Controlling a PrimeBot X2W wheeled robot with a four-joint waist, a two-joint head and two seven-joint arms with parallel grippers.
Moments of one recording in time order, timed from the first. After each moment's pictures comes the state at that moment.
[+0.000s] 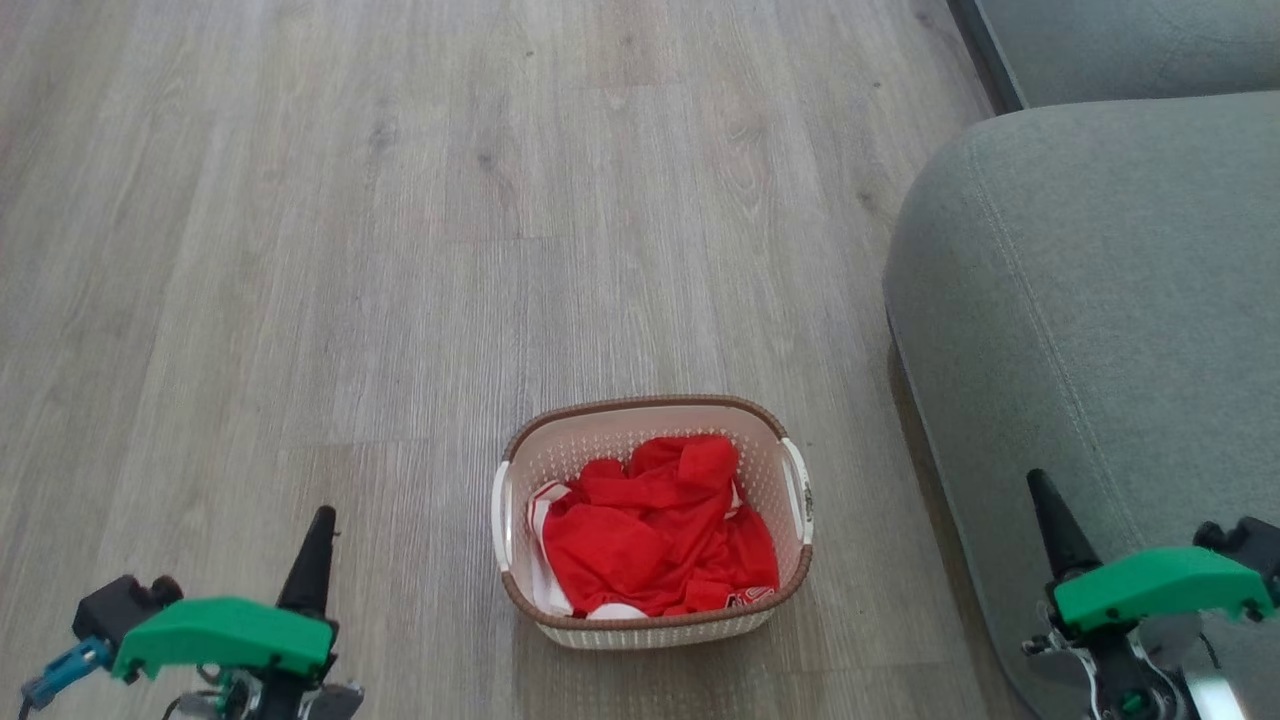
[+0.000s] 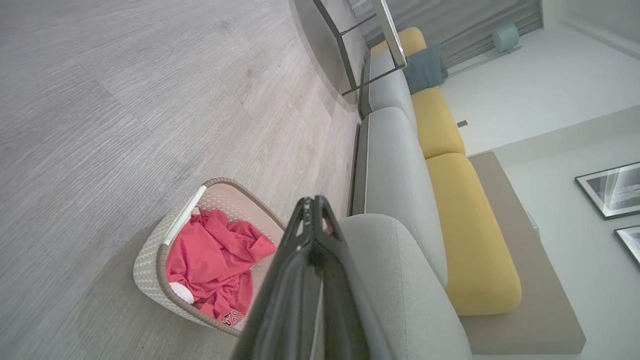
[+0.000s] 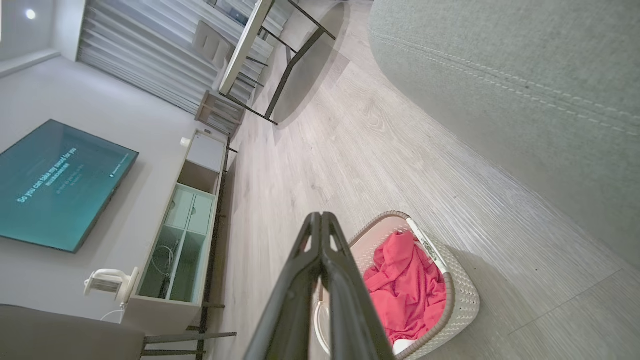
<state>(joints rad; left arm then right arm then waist) 0.06 0.10 -0.05 0.18 -1.17 -0.03 0.03 -0.02 -0.06 -0.07 0.24 1.07 0.14 0.04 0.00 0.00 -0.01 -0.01</state>
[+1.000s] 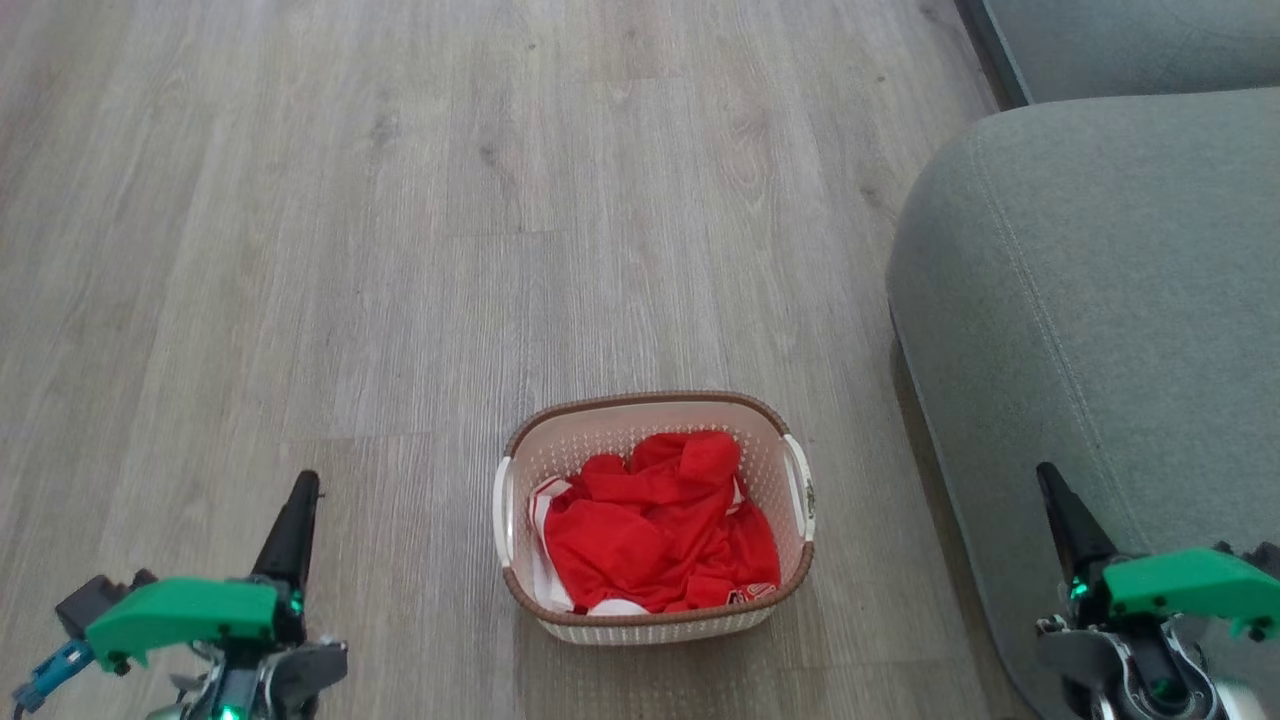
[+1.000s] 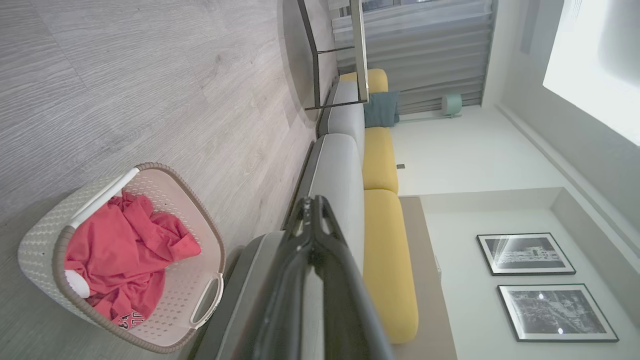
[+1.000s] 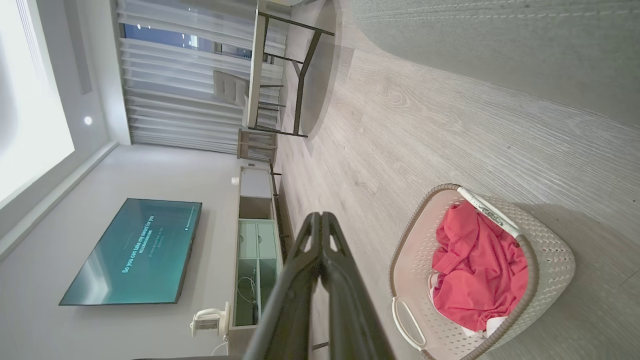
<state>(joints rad) -0.01 0.08 0.02 0.24 -1.47 -0.09 0.07 -0.04 -0.04 -0.11 0.26 1.43 0.13 0.09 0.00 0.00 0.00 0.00</state>
